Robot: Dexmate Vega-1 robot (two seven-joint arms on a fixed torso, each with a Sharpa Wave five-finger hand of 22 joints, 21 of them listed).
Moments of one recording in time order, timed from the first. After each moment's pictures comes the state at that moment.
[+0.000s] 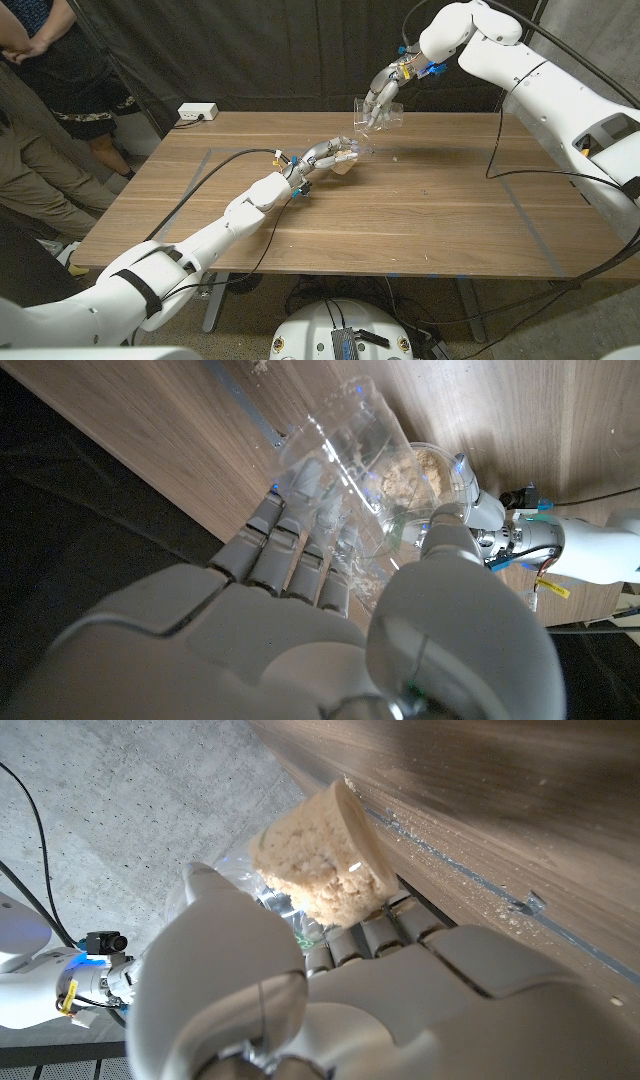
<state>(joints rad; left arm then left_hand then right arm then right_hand) 0.53 0.33 0.68 -0.89 -0.10 -0.63 -0.16 0.93 0.14 -0.27 0.08 0.27 0.25 -0.11 0.59 0.30 0.38 -0.17 0.48 0.56 0.42 -0.05 0.21 0.41 0.35 -0.04 0.35 0.21 0.02 -0.64 -0.80 -1.48 -0.42 0.02 1.14 0.72 0.07 0.23 -0.14 0.17 0.41 -0.12 0.37 0.40 0.51 -0.11 0.60 0.72 0.75 -0.08 0.33 0.69 0.47 -0.04 0.47 0.22</state>
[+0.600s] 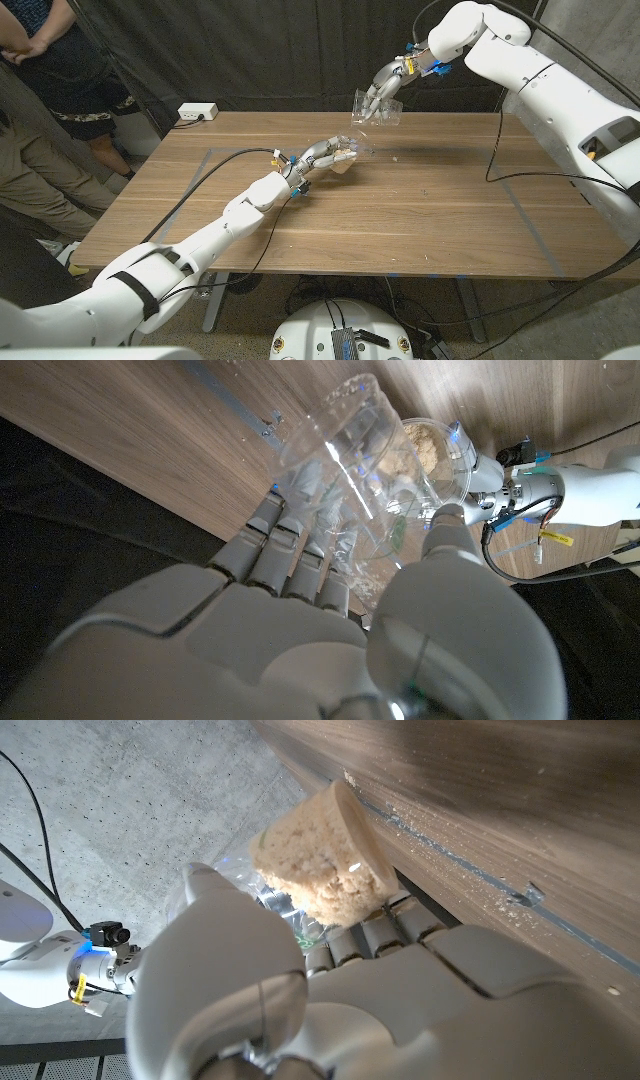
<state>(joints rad) 0.54 0.34 0.68 -0.92 -0.10 -0.63 -0.15 0.93 0.14 -0.27 0.08 0.27 0.25 -0.11 0.59 0.30 0.38 -0.17 0.48 0.56 0.42 -0.05 0.21 0.41 0.35 -0.04 0.35 0.21 -0.01 -0.67 -0.76 -1.50 -0.32 -0.07 1.09 0.72 0.07 0.23 -0.14 0.17 0.41 -0.12 0.37 0.40 0.52 -0.11 0.60 0.72 0.76 -0.08 0.33 0.69 0.47 -0.05 0.47 0.22</state>
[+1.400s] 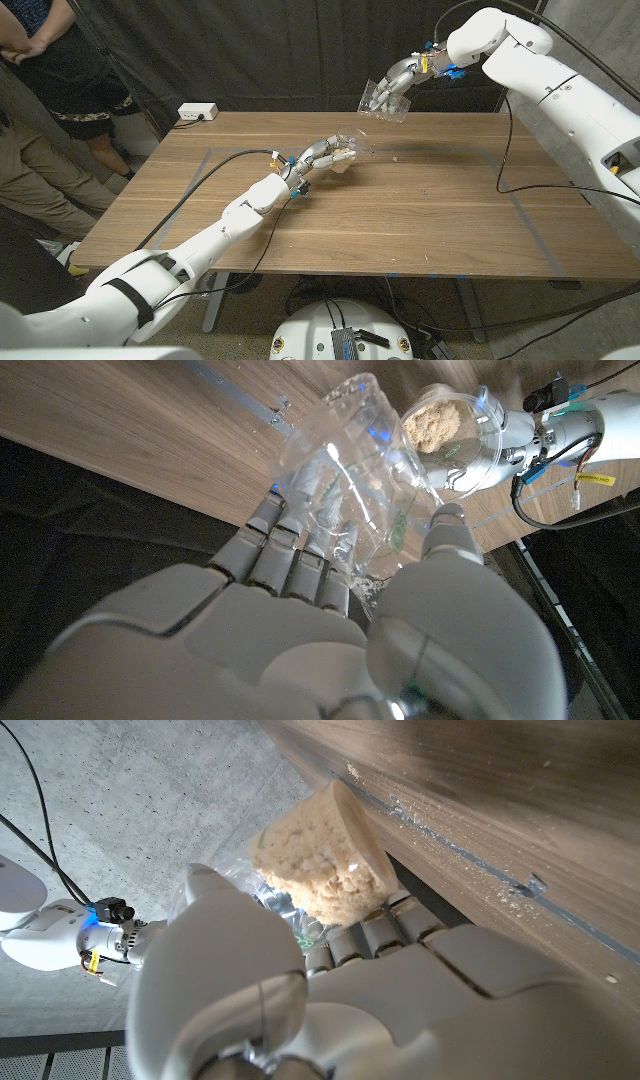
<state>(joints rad) 0.58 0.36 0.67 -0.98 -0.09 -0.61 -0.11 0.93 0.14 -0.27 0.09 0.27 0.25 -0.11 0.59 0.30 0.38 -0.17 0.48 0.56 0.42 -0.05 0.21 0.41 0.35 -0.04 0.35 0.21 -0.10 -0.75 -0.70 -1.60 -0.23 -0.19 0.97 0.72 0.07 0.23 -0.14 0.17 0.41 -0.12 0.37 0.40 0.52 -0.11 0.60 0.72 0.76 -0.08 0.33 0.70 0.47 -0.05 0.47 0.22</state>
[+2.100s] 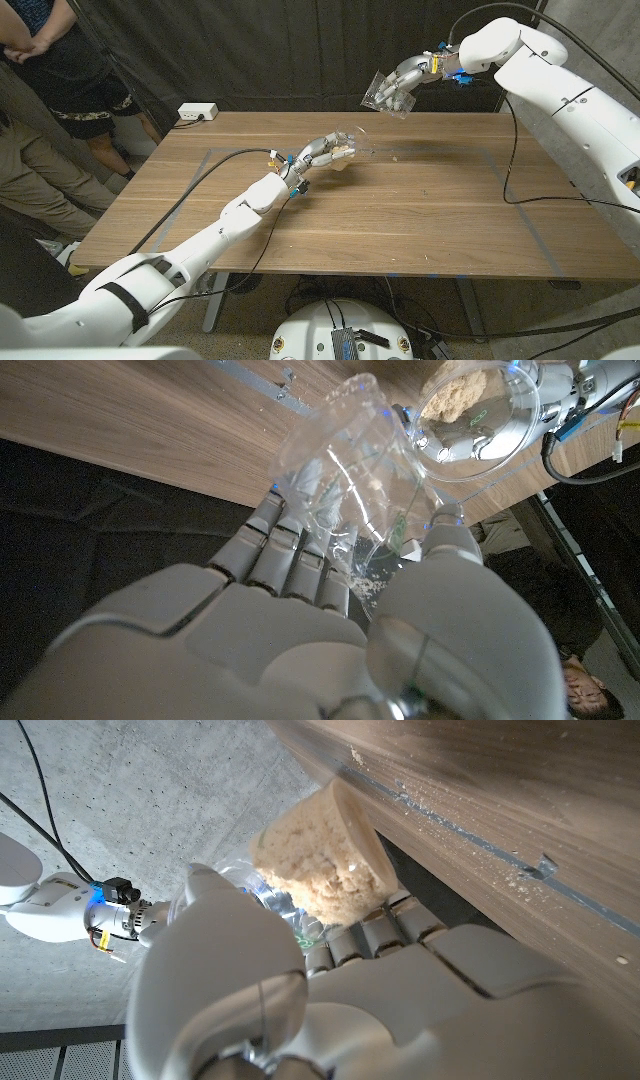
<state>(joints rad) 0.59 0.38 0.67 -1.04 -0.09 -0.60 -0.08 0.93 0.14 -0.27 0.09 0.27 0.24 -0.12 0.60 0.30 0.38 -0.17 0.48 0.56 0.42 -0.05 0.21 0.41 0.35 -0.04 0.35 0.21 -0.19 -0.81 -0.63 -1.67 -0.15 -0.25 0.82 0.72 0.07 0.23 -0.14 0.17 0.42 -0.12 0.36 0.40 0.52 -0.11 0.59 0.73 0.76 -0.08 0.33 0.70 0.47 -0.05 0.47 0.22</state>
